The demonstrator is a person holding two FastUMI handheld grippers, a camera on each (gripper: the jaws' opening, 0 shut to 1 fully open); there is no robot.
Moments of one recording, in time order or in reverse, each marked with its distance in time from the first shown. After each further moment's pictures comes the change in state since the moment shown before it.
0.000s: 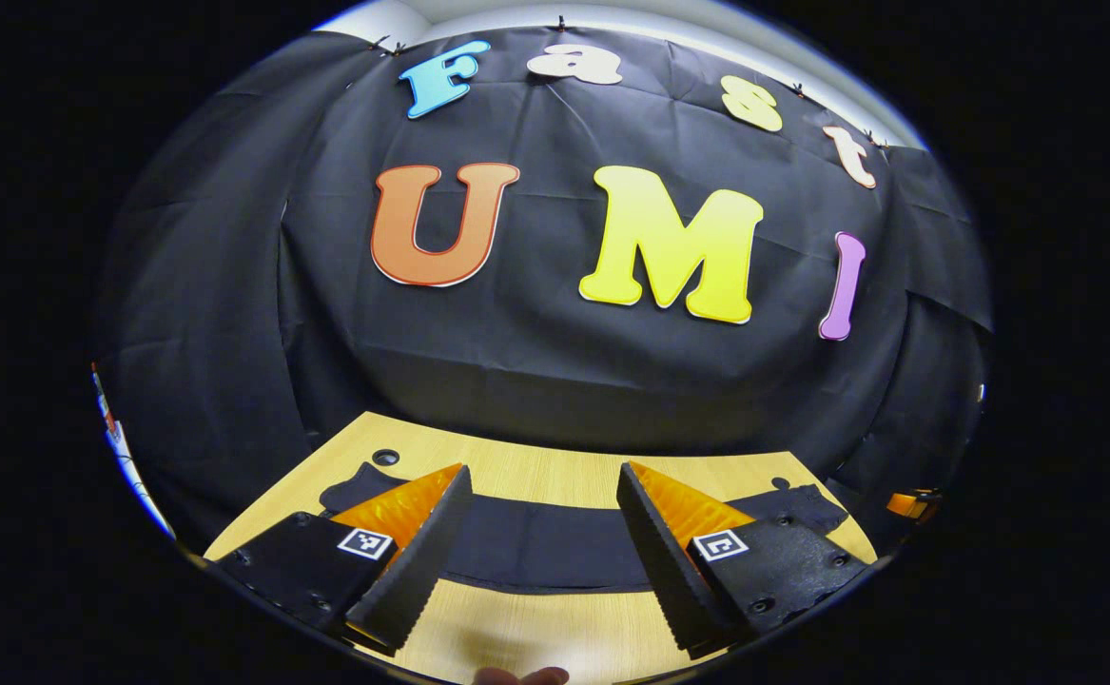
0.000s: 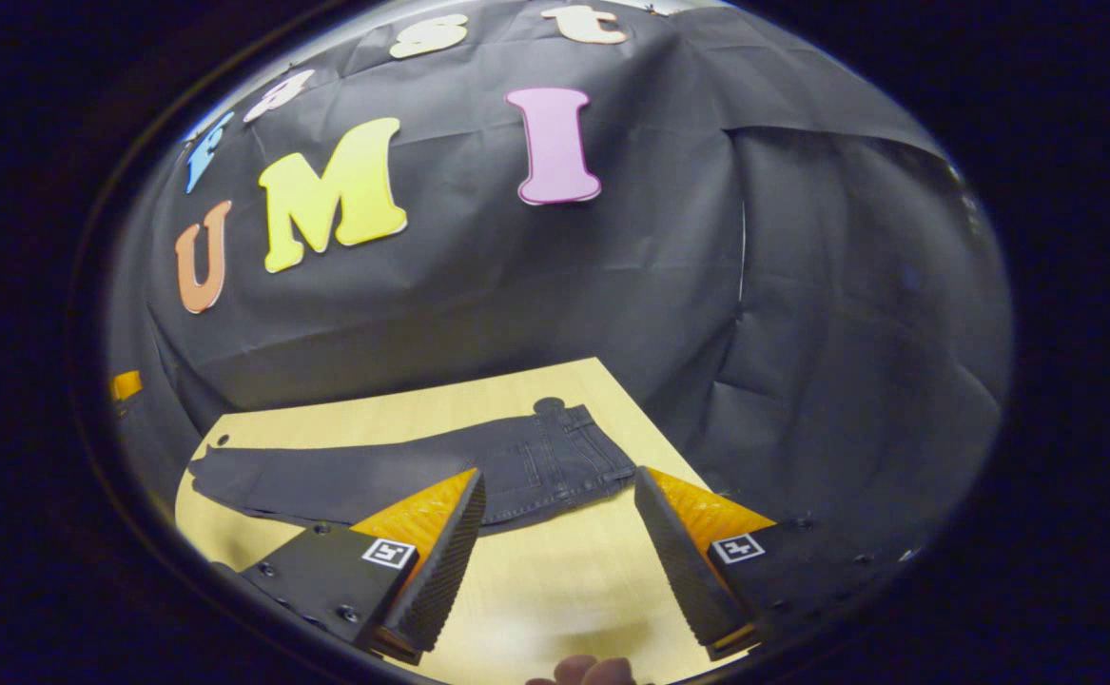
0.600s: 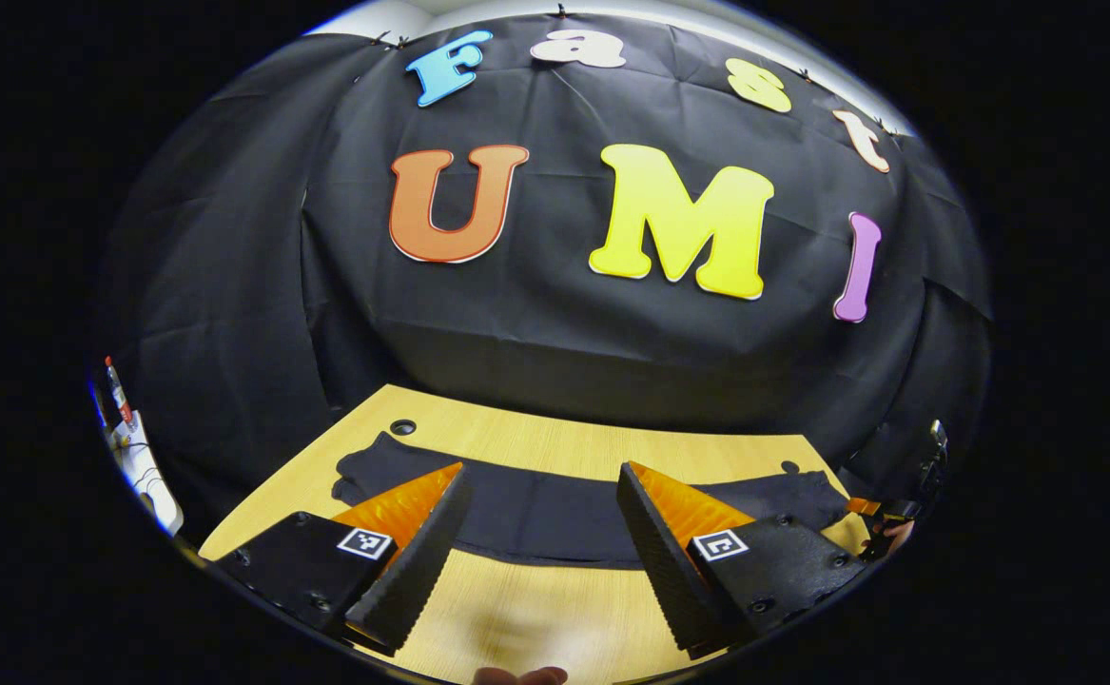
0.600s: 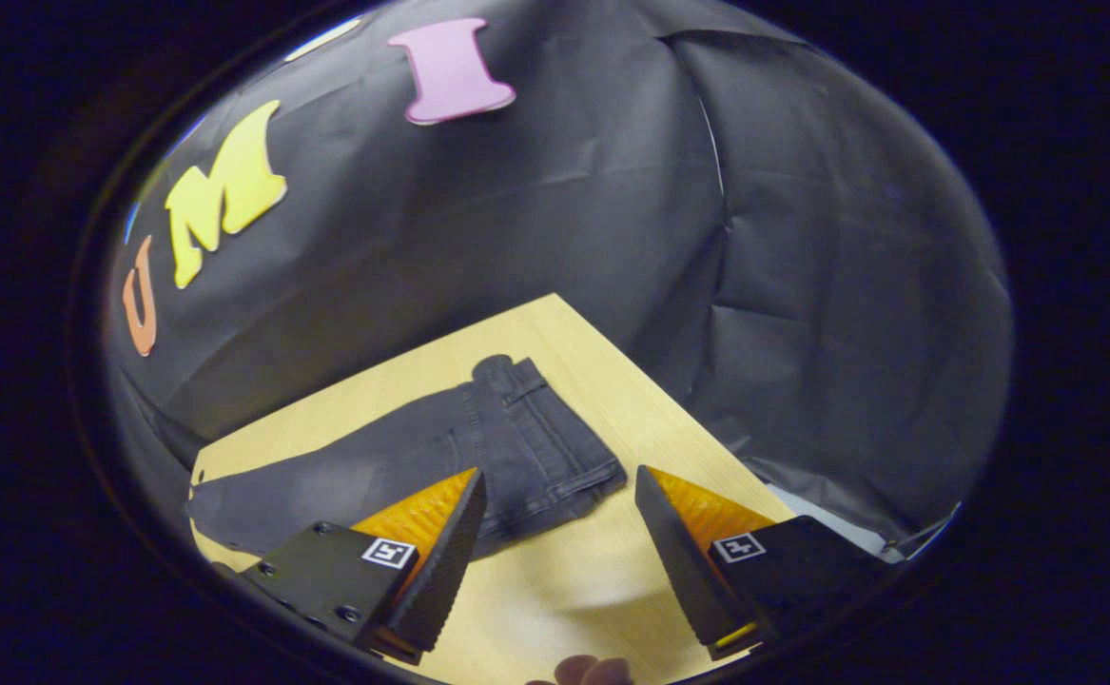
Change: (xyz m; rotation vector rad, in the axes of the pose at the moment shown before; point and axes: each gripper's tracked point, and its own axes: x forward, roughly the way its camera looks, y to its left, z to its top) left arm -0.023 -0.015 -0.030 -0.005 0.099 0.096; right arm 0.156 -0.054 -0.052 0.201 0.172 -0.052
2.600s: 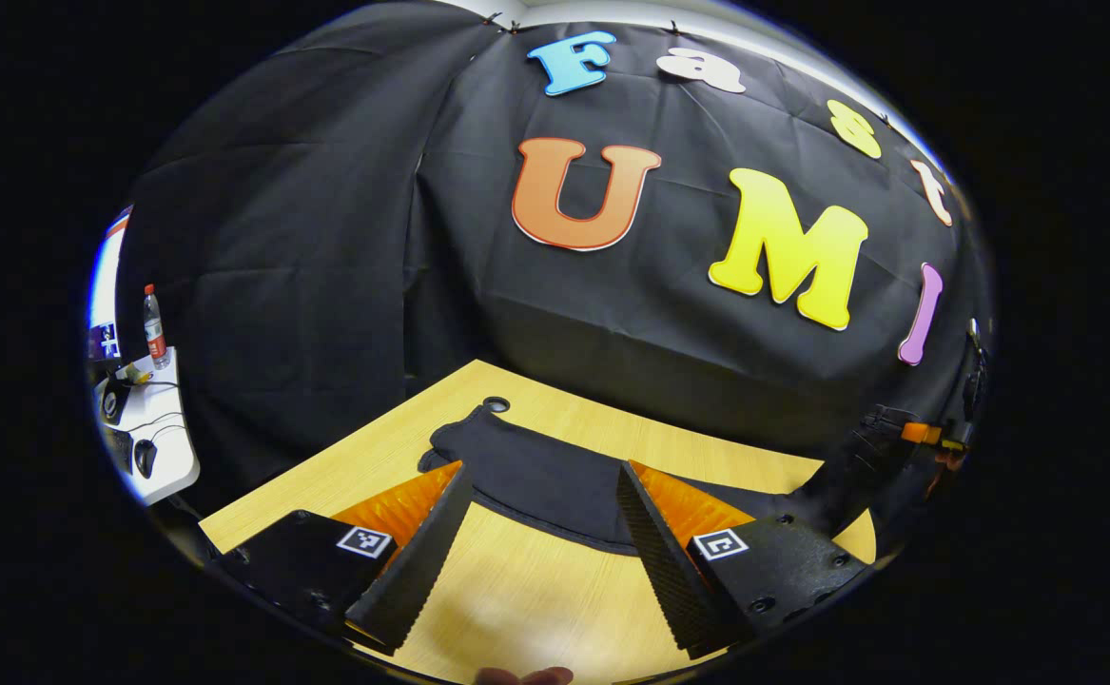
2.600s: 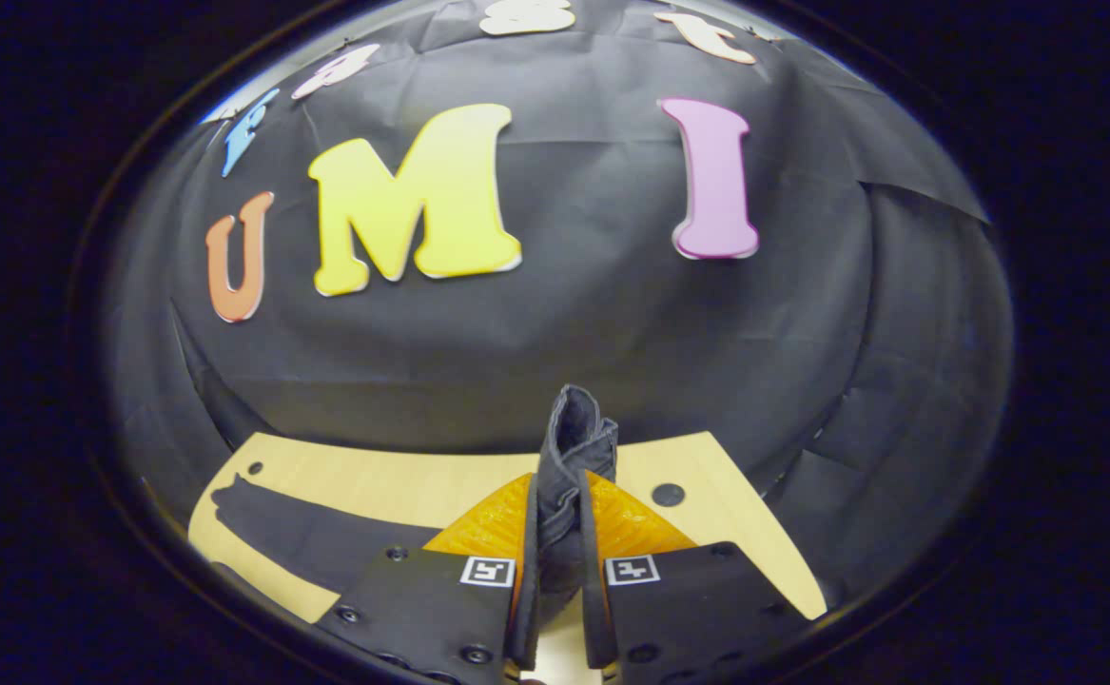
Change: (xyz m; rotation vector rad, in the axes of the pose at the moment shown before) left arm -0.021 0.143 -0.036 -0.195 -0.022 0.151; right arm -0.188 0.156 0.107 -0.357 -0.249 0.221
